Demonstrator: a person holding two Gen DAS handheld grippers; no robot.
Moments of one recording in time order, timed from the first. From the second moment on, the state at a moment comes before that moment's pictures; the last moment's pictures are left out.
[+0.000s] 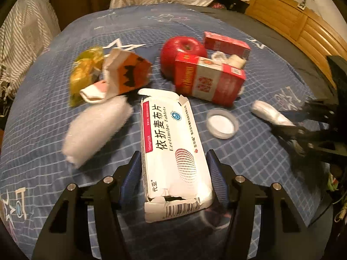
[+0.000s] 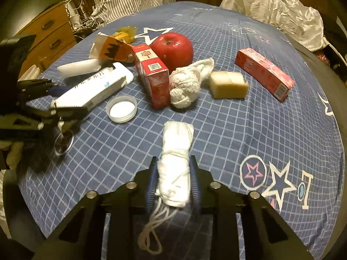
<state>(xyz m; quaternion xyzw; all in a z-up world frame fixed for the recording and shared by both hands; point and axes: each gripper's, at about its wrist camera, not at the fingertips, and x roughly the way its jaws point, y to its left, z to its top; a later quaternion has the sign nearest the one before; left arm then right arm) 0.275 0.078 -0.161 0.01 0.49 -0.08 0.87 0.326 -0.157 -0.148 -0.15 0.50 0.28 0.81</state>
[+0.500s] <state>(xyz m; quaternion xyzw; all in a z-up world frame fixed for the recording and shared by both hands) 0.297 0.062 -0.169 0.02 0.49 -0.05 0.87 0.334 -0.149 -0.152 -0.17 0.49 0.26 0.81</state>
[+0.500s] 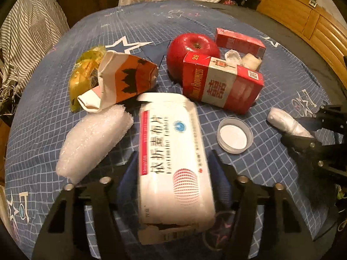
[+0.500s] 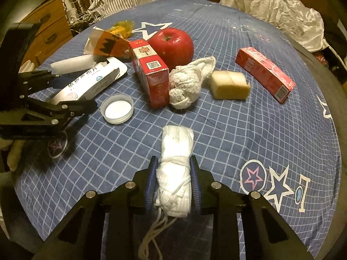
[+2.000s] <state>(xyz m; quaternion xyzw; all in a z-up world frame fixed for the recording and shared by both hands) 0.090 0.033 -0.039 -0.02 0.15 0.04 0.99 0.108 -0.198 0.006 0.00 0.12 0.18 0.98</state>
